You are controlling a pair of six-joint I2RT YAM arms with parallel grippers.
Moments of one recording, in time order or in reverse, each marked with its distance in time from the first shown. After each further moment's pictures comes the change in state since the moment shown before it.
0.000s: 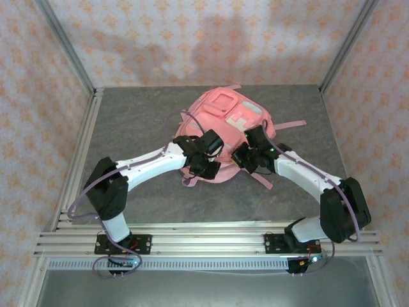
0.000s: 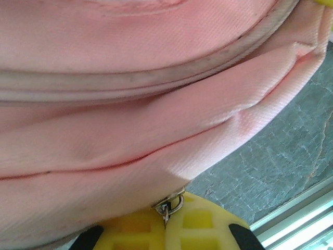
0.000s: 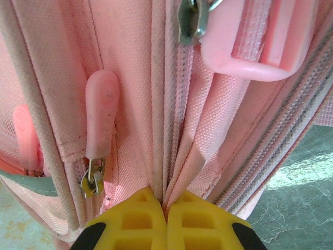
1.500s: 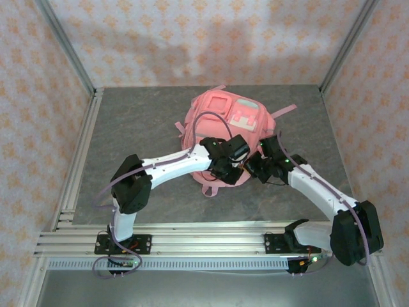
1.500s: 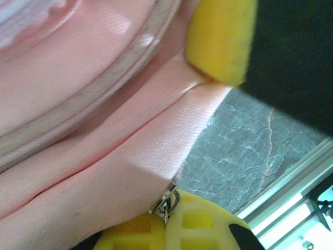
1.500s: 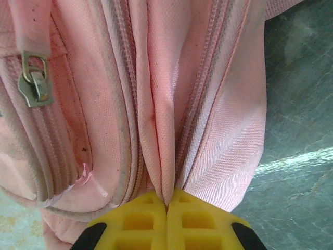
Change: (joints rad) left arm -0.142 0.210 0.267 -0.066 0.008 0.041; right arm -0.096 -0.199 -0.148 -0.081 -0.047 -0.082
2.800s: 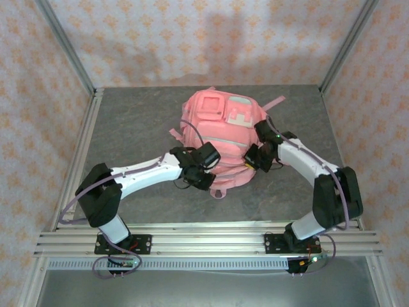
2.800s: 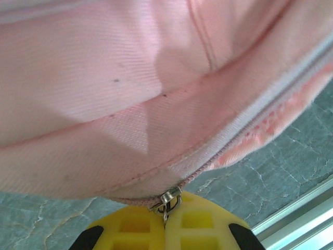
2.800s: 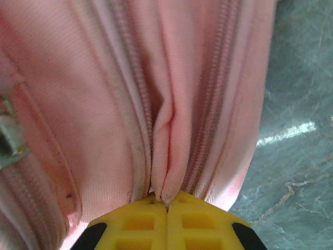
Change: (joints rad) left arm 0.063 -0.280 -0.418 0.103 -0.069 0.031; right arm -0.066 0.346 0.299 -0.241 0.027 -0.224
